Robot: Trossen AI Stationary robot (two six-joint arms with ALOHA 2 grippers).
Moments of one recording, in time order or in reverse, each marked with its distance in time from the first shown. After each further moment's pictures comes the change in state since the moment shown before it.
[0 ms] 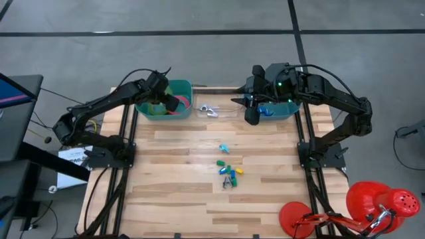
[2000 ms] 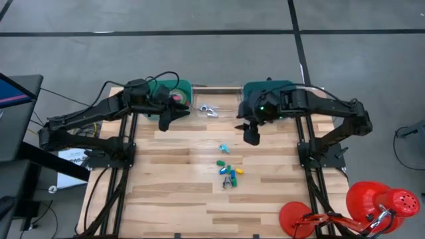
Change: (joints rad) left arm -0.359 -0.279 0.000 0.411 0.484 -0.049; right arm 0.092 0.002 -0.209 -0.136 -0.041 0.171
